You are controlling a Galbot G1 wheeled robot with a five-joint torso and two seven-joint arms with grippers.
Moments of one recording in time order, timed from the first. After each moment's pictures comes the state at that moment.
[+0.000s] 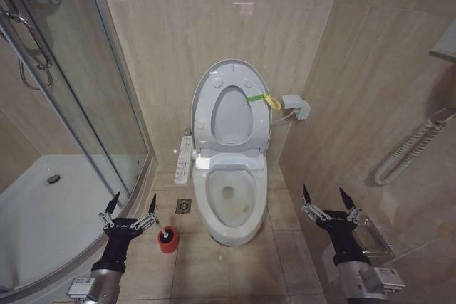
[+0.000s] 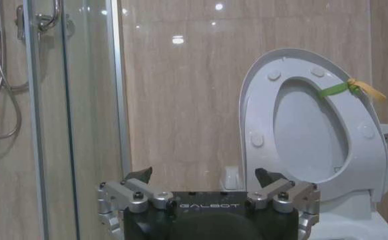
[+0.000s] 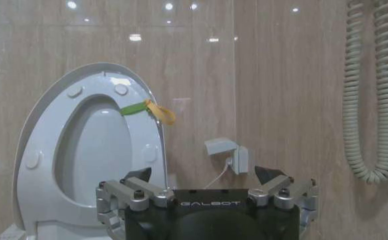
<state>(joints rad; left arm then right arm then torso) 1.70 -1.27 -0.60 -2.21 -0.20 -0.18 -0.08 -1.75 1.43 0.66 2.32 0.22 0.09 0.11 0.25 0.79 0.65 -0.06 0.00</state>
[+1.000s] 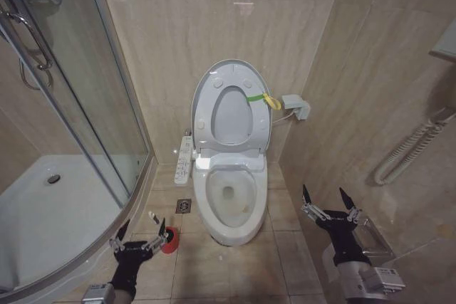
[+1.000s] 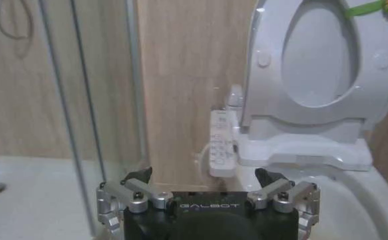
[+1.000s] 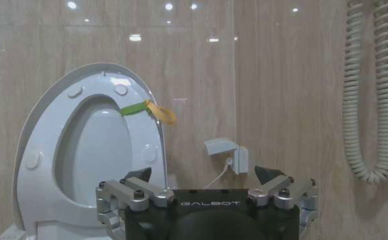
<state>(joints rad) 1.86 -1.54 -0.59 -2.36 -0.07 0.18 -0.02 -1.75 1.43 0.66 2.32 0.22 0.09 0.11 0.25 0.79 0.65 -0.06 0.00</state>
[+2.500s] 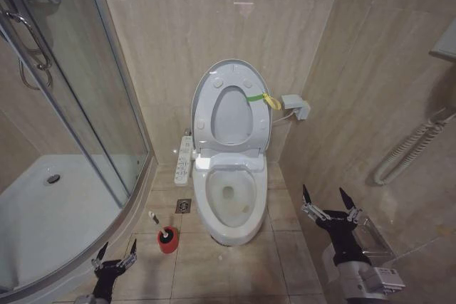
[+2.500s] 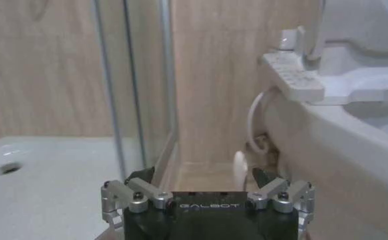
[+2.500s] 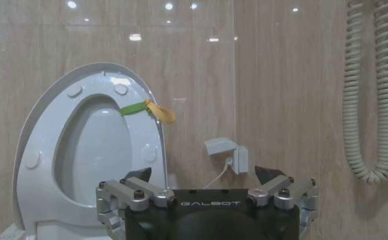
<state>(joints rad) 1.48 -1.26 -0.64 -1.49 -0.32 -0.32 0.09 -1.75 1.43 0.66 2.32 0.22 0.09 0.11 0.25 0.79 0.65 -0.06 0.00</state>
